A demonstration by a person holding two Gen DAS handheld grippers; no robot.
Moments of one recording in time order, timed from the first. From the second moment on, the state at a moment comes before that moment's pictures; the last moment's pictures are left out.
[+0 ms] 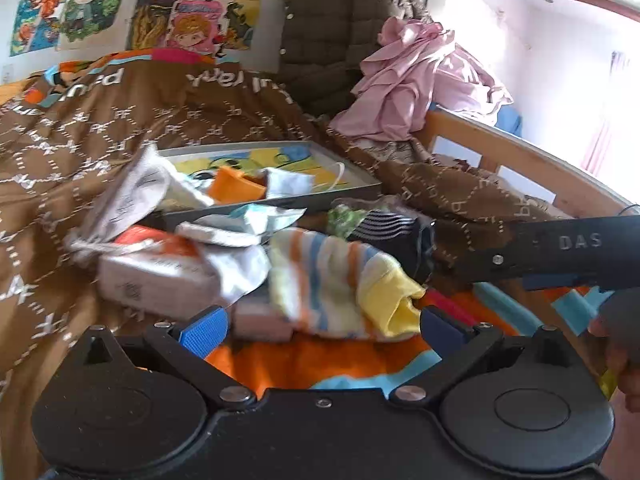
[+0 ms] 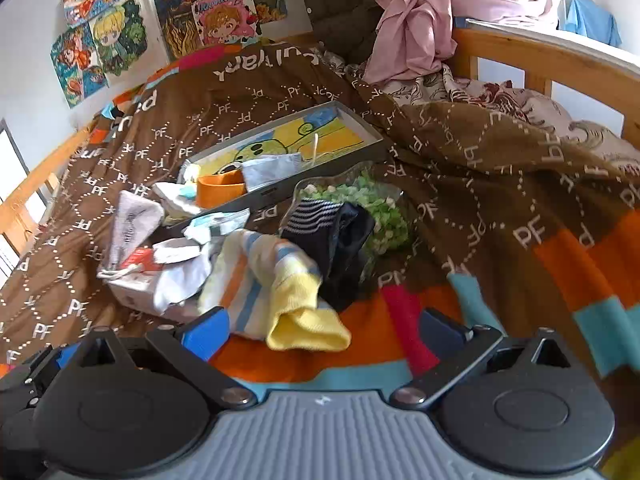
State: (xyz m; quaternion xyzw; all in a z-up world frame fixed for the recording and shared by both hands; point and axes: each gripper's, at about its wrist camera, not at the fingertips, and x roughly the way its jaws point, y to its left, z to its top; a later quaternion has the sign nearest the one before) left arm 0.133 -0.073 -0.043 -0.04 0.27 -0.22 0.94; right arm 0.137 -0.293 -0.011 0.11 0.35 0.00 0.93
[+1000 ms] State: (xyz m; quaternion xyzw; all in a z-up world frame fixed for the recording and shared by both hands) left arm 0.220 -0.147 -0.089 -0.07 0.31 -0.30 0.90; right arm 0.253 -0.333 -0.053 0.19 0.39 0.01 0.90
